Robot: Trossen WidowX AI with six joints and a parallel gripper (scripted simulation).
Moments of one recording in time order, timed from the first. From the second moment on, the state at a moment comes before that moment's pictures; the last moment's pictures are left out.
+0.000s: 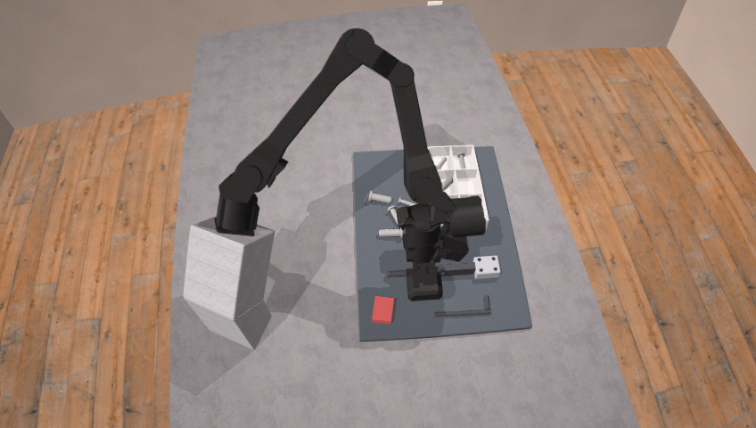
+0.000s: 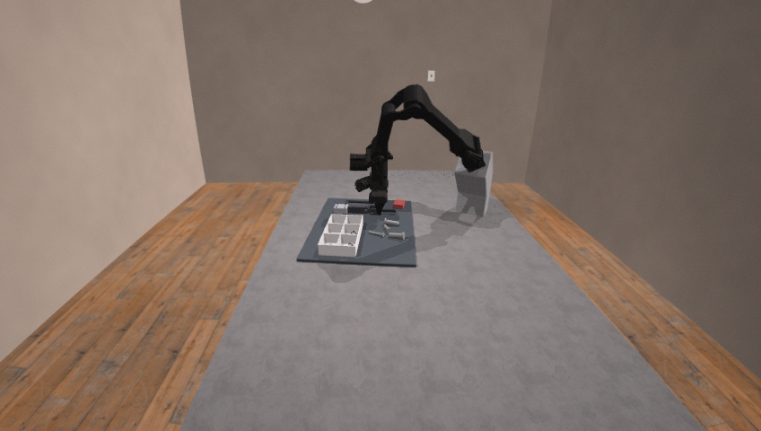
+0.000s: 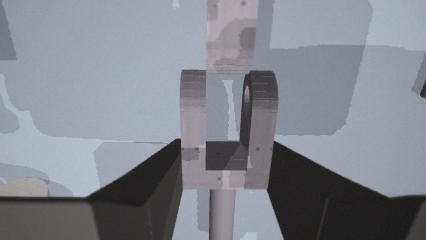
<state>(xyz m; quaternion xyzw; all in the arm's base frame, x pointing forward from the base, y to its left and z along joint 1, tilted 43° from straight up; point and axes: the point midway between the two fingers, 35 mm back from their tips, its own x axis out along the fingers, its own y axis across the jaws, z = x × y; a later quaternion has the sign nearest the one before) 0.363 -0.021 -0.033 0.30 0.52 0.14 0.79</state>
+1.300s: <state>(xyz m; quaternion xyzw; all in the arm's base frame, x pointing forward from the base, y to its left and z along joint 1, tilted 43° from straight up) 0.367 -0.023 -0.031 0.30 0.52 0.14 0.79</state>
